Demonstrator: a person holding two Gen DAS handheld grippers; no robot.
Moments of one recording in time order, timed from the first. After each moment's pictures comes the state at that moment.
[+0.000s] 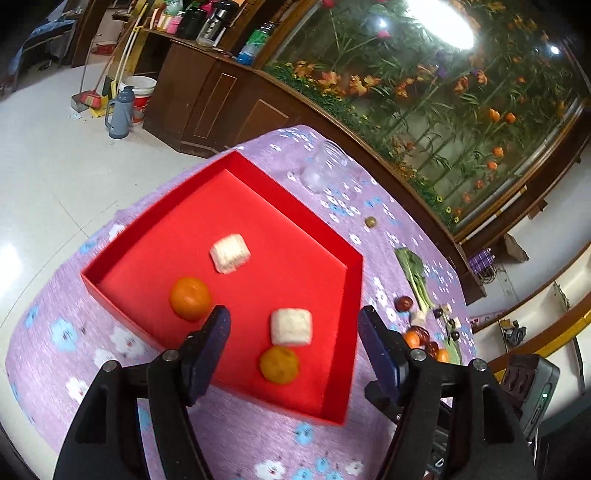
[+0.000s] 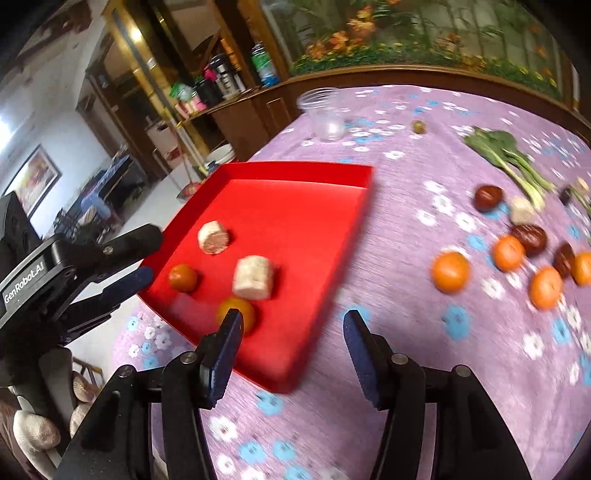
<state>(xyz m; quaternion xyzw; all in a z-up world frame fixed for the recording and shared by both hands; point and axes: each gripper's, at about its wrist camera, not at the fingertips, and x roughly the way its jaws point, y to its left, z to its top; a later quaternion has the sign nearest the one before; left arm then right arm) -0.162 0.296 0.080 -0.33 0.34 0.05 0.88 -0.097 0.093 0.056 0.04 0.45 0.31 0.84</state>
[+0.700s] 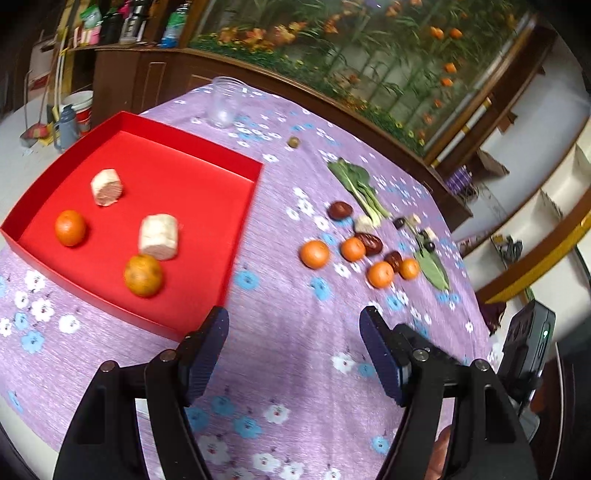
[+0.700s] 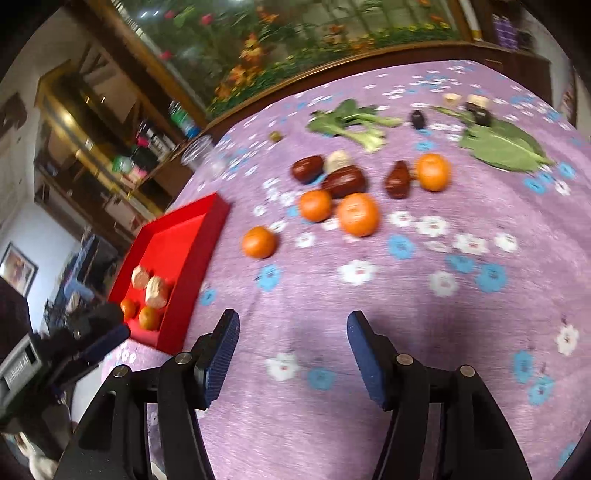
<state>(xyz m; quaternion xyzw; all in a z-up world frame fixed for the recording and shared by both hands) -0.158 0.158 0.076 -0.22 0.41 -0.04 0.88 -0.109 -0.077 0.034 0.18 0.44 0.21 0.85</state>
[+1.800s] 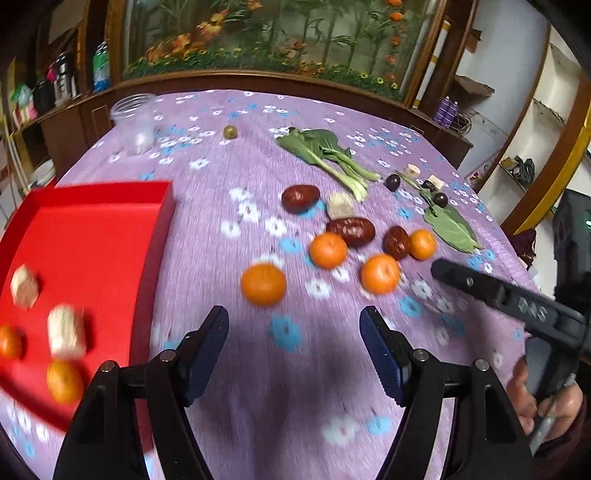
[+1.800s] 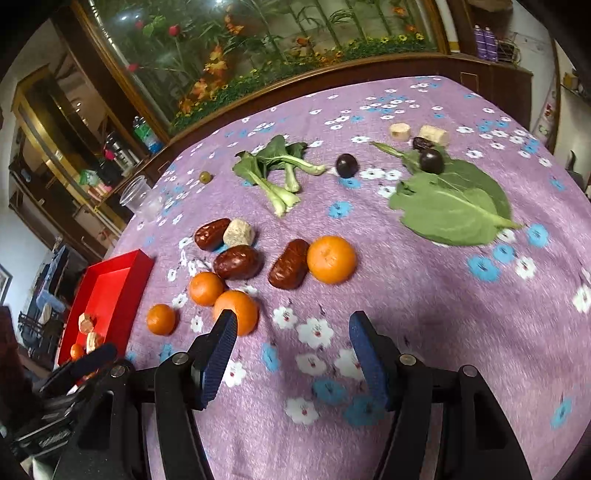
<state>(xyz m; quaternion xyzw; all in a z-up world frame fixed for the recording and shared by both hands) -0.063 0.085 0.048 -0.06 0.43 -0.07 0.90 -0.025 -0.141 0.031 0.15 0.44 0.16 0.87</state>
